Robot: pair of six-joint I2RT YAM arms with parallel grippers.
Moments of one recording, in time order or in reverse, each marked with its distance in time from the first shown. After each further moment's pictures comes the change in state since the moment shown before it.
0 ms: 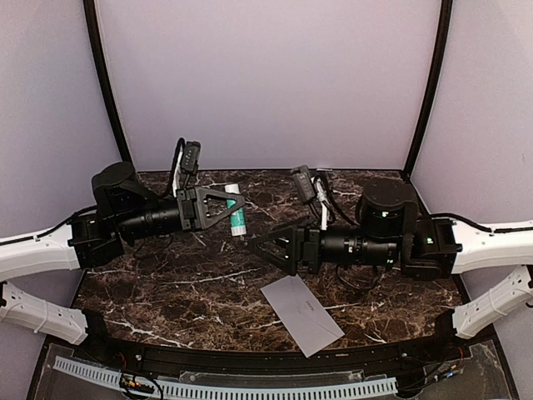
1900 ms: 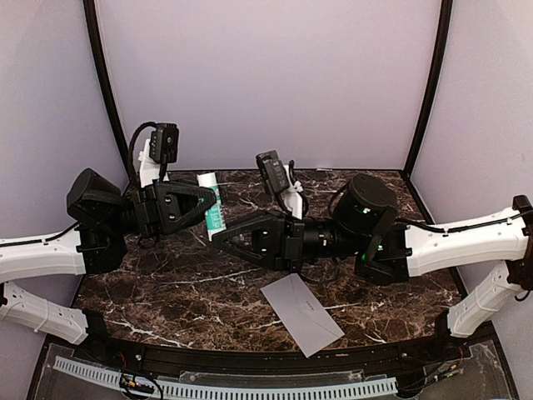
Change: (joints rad) left arm -0.001 0.021 -0.067 0.637 0.412 -0.148; right arm -0.007 0.242 0.048 0.631 -0.462 0.116
